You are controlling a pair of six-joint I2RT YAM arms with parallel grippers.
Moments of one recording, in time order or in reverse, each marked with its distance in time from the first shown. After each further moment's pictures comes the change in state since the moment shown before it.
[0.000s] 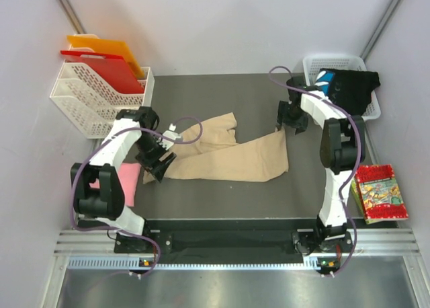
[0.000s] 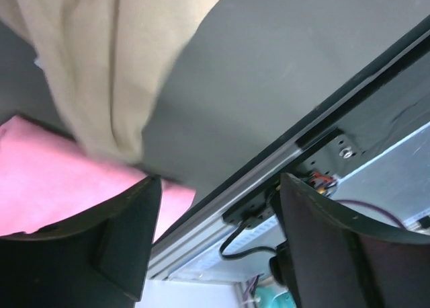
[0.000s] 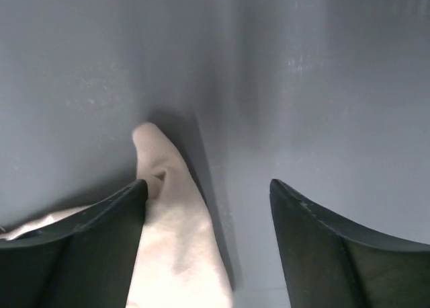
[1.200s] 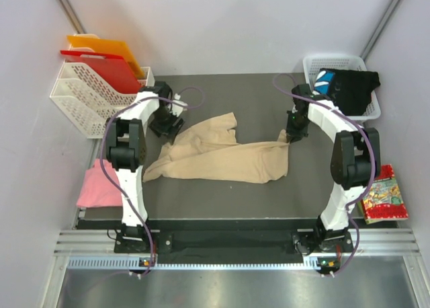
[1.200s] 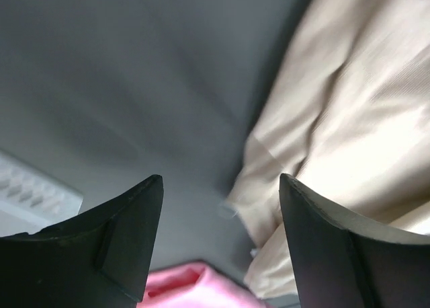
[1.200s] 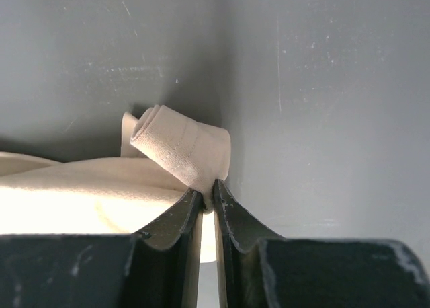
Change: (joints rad) left arm -0.015 0.656 0.587 0.255 -0.144 -0.180; right arm 0.001 -0.239 -0.268 0.005 -0.081 0.003
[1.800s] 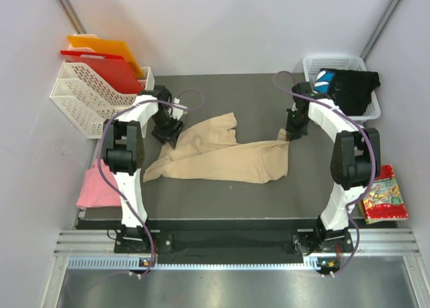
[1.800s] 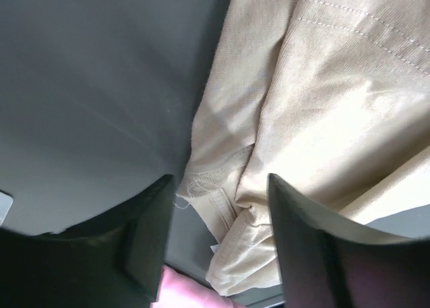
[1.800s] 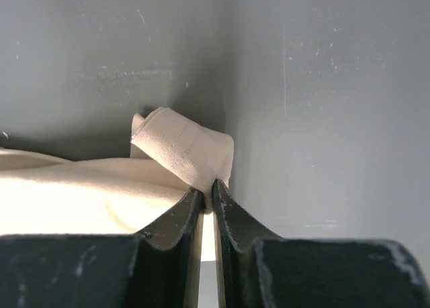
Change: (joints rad) left arm 0.019 -0.077 -0.120 0.012 0.083 -0.059; right arm 0.001 0.000 0.024 -0.007 -0.012 -0.001
